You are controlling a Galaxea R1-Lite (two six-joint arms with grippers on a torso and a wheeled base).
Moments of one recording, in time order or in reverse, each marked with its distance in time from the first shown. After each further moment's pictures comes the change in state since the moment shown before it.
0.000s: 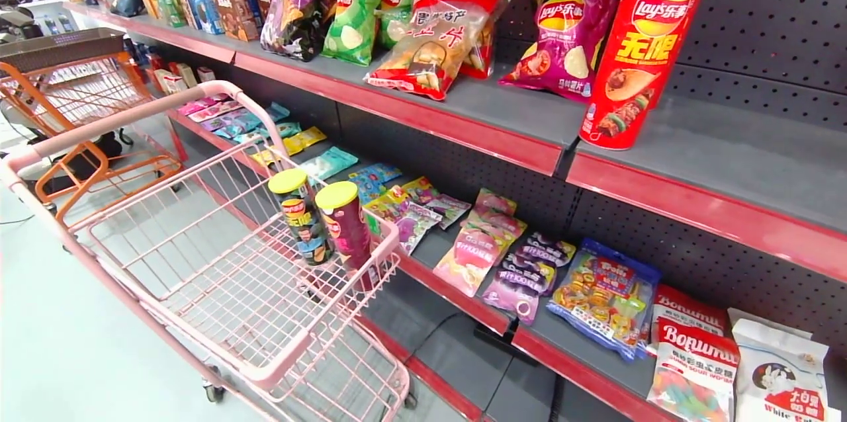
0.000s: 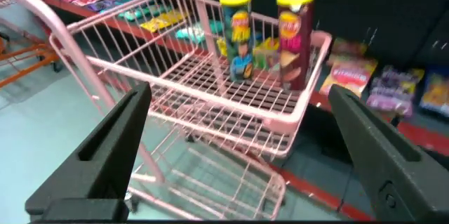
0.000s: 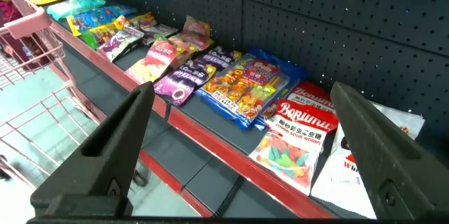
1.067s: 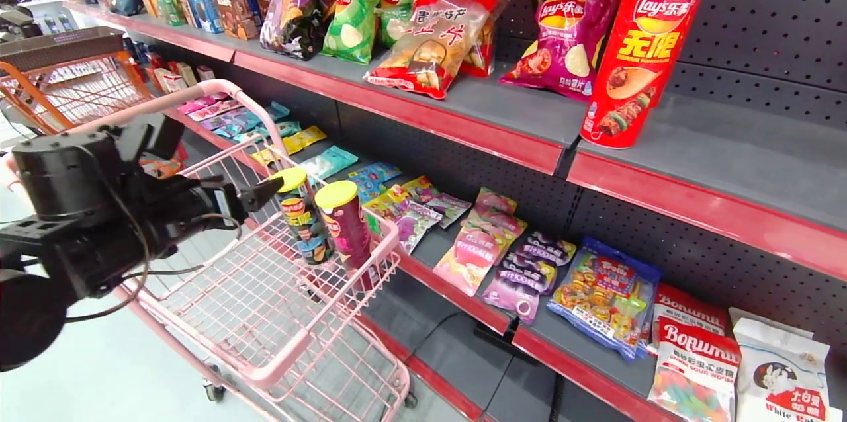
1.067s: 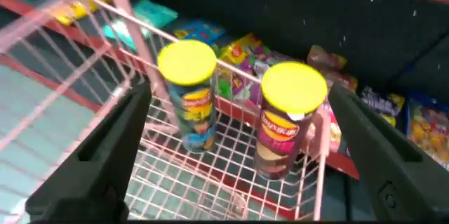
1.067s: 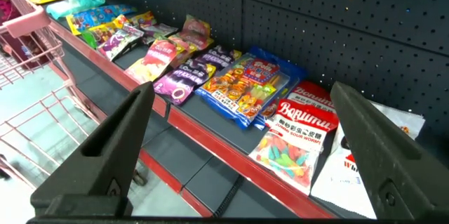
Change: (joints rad) left arm -0.117 1.609 -0.498 -0.852 -0.094 -0.060; right arm 0.001 0.000 0.000 0.000 0.000 -0.001
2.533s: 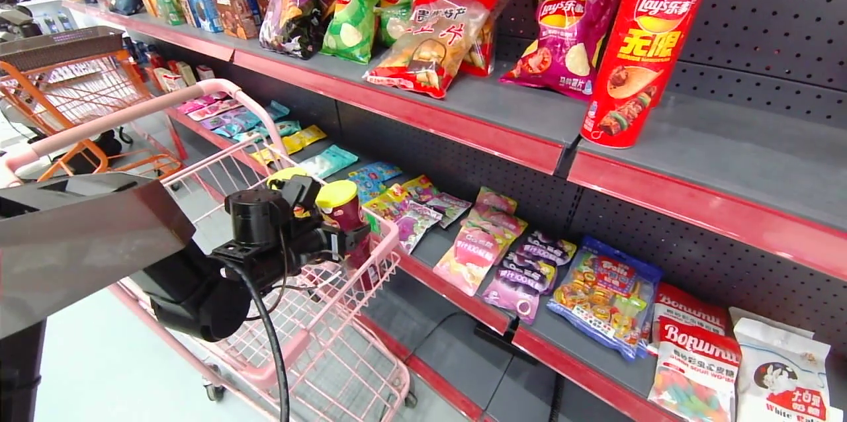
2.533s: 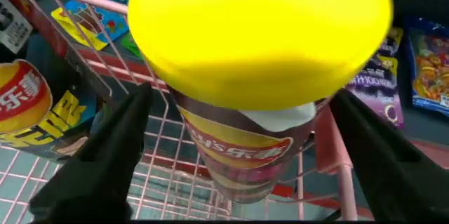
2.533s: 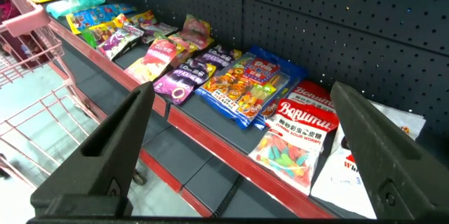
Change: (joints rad) left arm -0.158 0.549 -0.180 -0.281 -0.028 0.049; right arm 0.000 0.000 0.000 0.000 0.001 -0.003
